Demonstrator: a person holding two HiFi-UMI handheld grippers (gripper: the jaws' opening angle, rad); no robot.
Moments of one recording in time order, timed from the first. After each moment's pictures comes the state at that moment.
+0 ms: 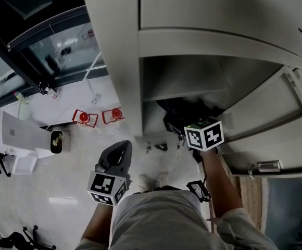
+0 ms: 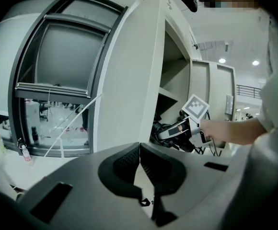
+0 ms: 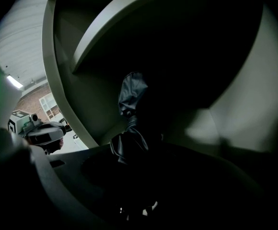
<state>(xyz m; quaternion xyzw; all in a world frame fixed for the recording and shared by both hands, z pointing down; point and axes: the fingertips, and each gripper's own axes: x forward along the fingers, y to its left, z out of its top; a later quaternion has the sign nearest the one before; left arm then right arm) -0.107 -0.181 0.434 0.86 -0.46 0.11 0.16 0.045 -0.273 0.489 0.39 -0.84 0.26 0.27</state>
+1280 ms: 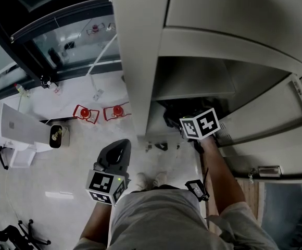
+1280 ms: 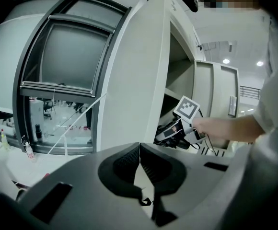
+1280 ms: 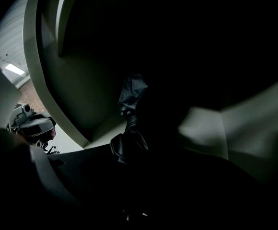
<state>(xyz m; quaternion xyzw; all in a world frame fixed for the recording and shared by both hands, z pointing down) -0.120 -0.181 0.437 0.85 -0.48 0.11 0.17 0.035 -0.296 0.511 0.35 -0.83 0.25 0.35</state>
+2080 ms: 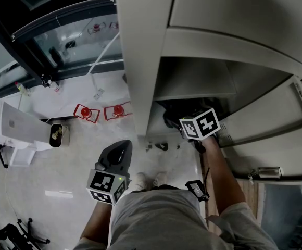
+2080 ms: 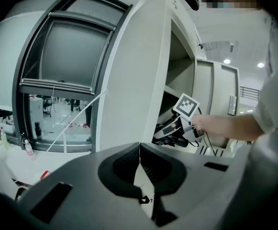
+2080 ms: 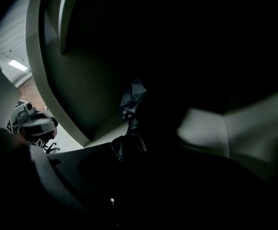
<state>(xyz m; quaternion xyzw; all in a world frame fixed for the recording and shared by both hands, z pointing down) -0.117 -0.178 0.444 0.85 -0.48 0.11 0.18 0.031 -0.295 0.510 0.34 -0.83 0.24 0.36</state>
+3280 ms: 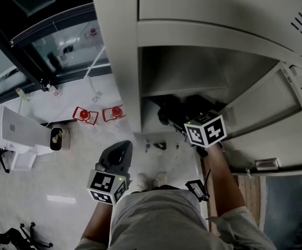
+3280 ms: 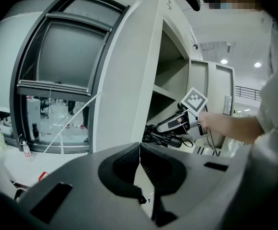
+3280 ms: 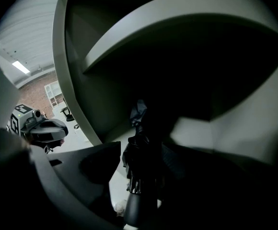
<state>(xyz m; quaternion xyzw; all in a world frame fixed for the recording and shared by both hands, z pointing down) -0.103 -0.165 0.437 0.86 -0.47 0.11 0.17 0.046 -0.272 0.466 0.37 -0.85 0.21 0.30</state>
